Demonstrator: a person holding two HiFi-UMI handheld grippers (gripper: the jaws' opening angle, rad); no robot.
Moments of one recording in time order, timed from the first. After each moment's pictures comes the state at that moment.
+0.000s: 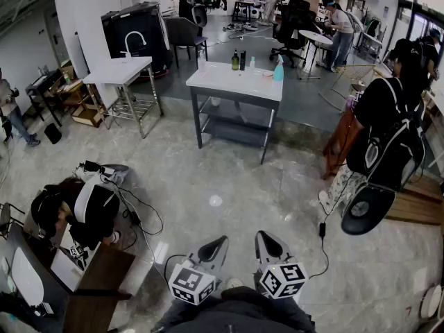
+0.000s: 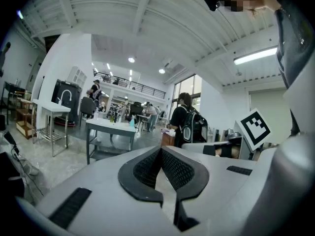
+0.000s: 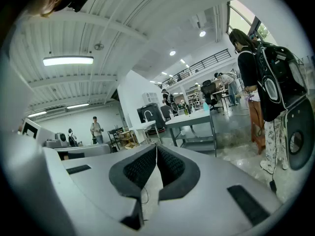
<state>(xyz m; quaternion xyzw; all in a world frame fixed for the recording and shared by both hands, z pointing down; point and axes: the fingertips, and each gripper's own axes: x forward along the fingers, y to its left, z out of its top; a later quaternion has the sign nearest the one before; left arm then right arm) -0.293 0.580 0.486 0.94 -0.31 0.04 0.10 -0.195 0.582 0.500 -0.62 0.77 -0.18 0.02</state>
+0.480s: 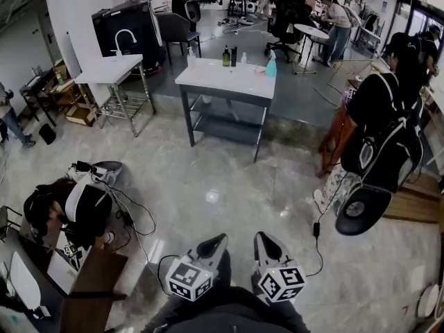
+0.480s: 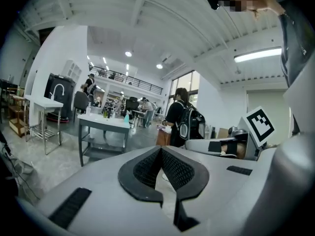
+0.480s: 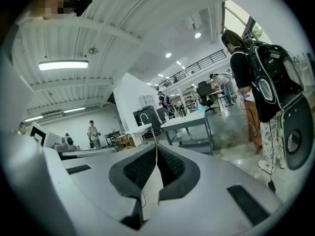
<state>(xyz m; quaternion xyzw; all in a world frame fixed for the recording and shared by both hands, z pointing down) -0.239 0.553 0.488 0.95 -0.28 0.06 0.11 -0.146 0.569 0.491 -0.63 0.75 -0.18 0.04</state>
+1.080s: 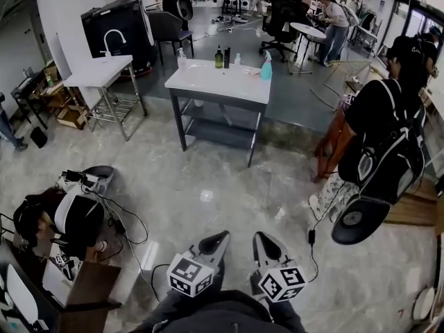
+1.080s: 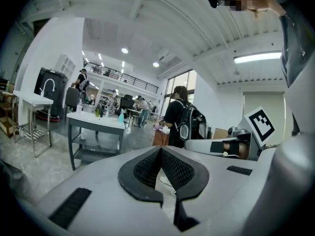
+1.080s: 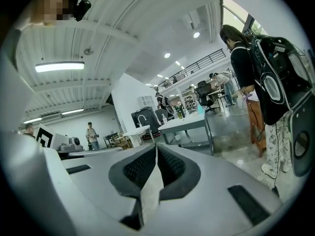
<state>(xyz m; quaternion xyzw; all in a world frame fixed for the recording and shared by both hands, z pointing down) -0.186 0.465 0.487 0.96 -0.25 0.07 0.12 -0.106 0.488 0.486 -0.63 0.75 -0.19 0.05</state>
